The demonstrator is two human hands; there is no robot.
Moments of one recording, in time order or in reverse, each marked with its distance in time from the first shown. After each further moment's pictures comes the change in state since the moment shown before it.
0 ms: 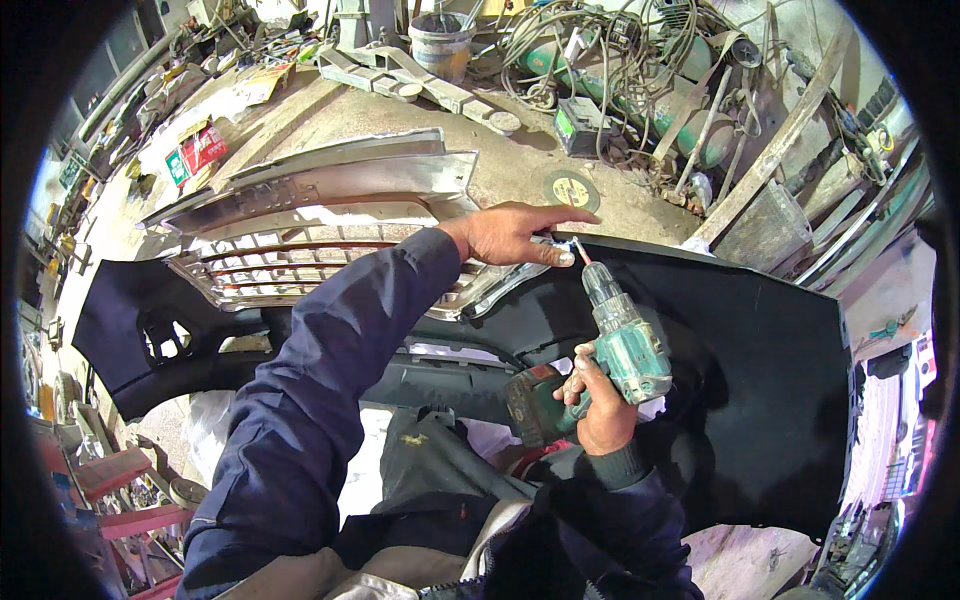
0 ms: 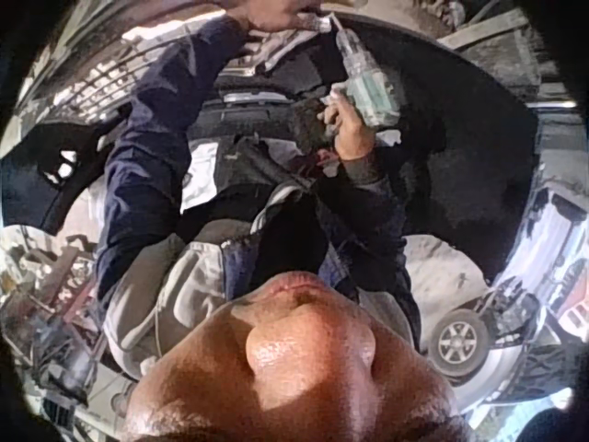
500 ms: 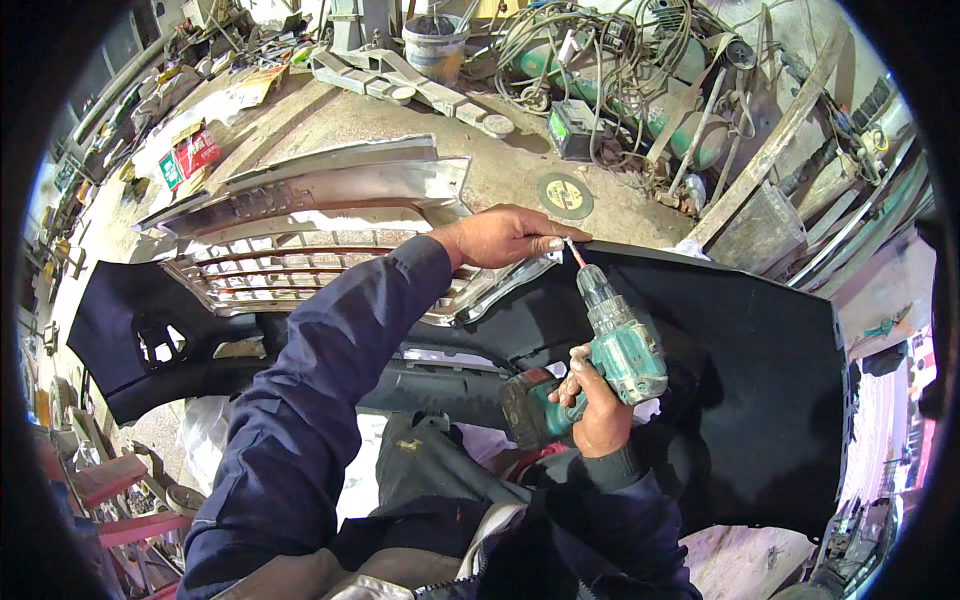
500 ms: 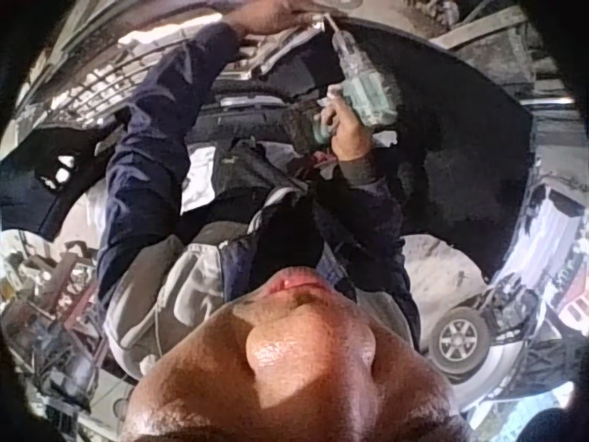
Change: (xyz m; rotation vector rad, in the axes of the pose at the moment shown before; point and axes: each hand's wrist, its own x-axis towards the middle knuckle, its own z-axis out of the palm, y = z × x) left_hand -0.003 -0.012 0.007 -0.076 0.028 0.170; right_hand -0.005 0.002 0.004 0.026 0.017 0.004
